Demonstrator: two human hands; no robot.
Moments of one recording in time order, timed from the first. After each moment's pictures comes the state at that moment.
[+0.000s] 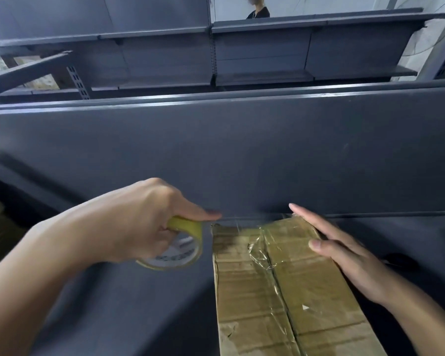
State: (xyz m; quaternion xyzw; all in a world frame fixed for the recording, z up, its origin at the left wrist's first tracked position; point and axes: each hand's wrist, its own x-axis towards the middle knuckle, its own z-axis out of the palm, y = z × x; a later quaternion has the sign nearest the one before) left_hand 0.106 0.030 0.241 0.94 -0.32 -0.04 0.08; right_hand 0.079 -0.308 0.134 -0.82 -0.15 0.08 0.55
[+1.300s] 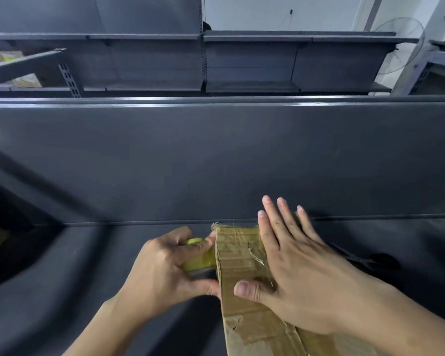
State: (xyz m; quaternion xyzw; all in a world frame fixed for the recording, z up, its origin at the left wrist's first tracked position) left_hand 0.075 0.025 0.119 0.88 -0.30 0.19 0.32; right_hand 0.047 -0.221 0.195 -0.96 -0.20 0.17 -0.06
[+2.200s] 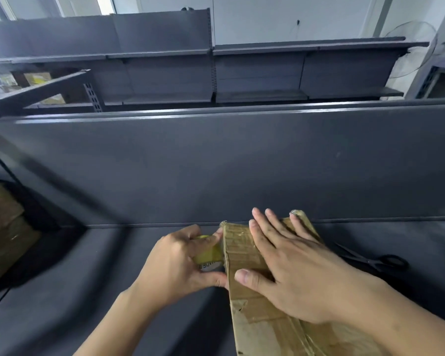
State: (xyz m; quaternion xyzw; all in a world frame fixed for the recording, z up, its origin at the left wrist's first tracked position) left_hand 0.070 0.023 0.123 0.90 -0.27 0.19 0.27; right_hand 0.041 -0.217 0.193 -0.96 -0.22 0.14 0.00
